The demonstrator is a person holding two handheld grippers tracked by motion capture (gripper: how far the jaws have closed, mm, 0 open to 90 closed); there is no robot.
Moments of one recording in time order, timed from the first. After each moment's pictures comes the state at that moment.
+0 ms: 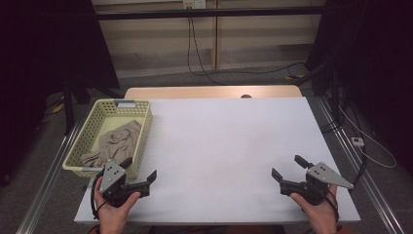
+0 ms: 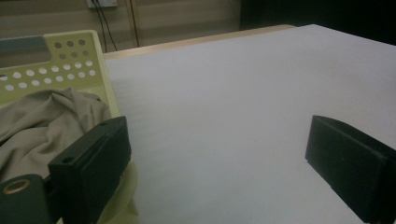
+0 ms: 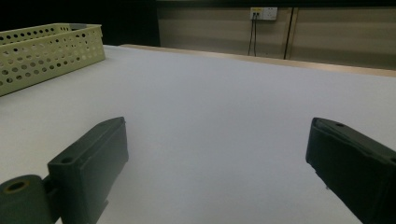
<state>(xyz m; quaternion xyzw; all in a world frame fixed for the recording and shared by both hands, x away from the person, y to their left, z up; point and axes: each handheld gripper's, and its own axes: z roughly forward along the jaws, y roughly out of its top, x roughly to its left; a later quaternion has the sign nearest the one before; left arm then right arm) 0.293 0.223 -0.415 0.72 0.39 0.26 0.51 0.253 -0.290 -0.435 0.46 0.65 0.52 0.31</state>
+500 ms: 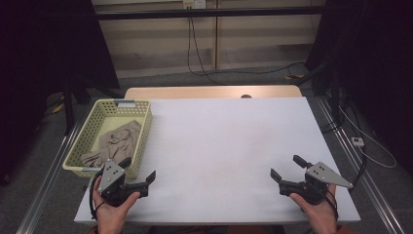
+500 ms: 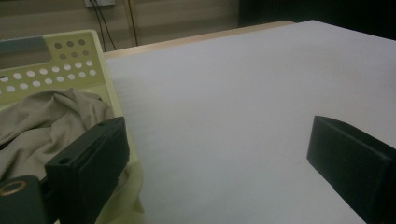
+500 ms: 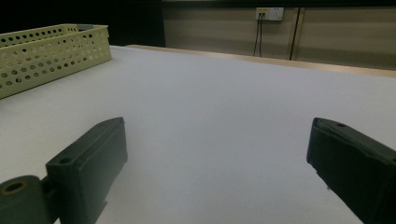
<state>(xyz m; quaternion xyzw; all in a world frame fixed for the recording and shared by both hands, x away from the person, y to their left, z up) 0.297 0.226 -0.411 0.74 0.39 0.26 0.49 0.253 -0.289 -0.435 0.45 0.65 0.52 0.30</state>
